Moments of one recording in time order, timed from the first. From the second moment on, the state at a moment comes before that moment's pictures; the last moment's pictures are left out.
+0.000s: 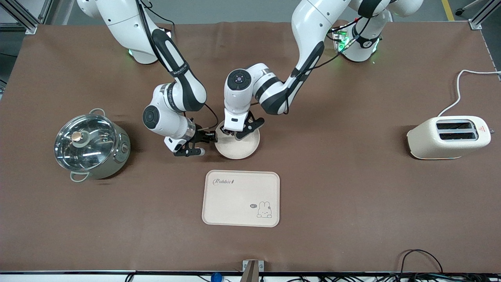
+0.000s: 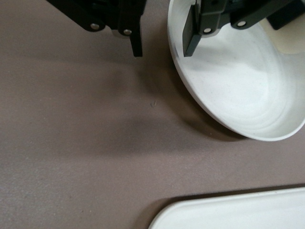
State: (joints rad) left arm -0.85 0.78 -0.08 -1.47 0.02 2.37 -1.58; right arm 0.62 0.50 -0.09 -2.05 0.77 2.50 -0.07
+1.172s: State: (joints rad) left arm -0.45 0.33 -0.04 -1.34 0.03 1.82 -0.90; right arm 0.61 0.50 -0.10 -1.99 0.77 2.49 -0.10
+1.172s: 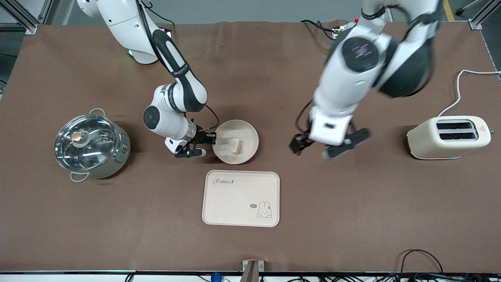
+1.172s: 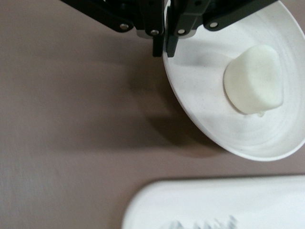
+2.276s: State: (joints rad) left arm -0.15 -0.14 -0.02 -1.62 0.00 1.48 -0.16; right arm 0.41 1.07 -0.12 -0.99 0.66 2.05 0.11
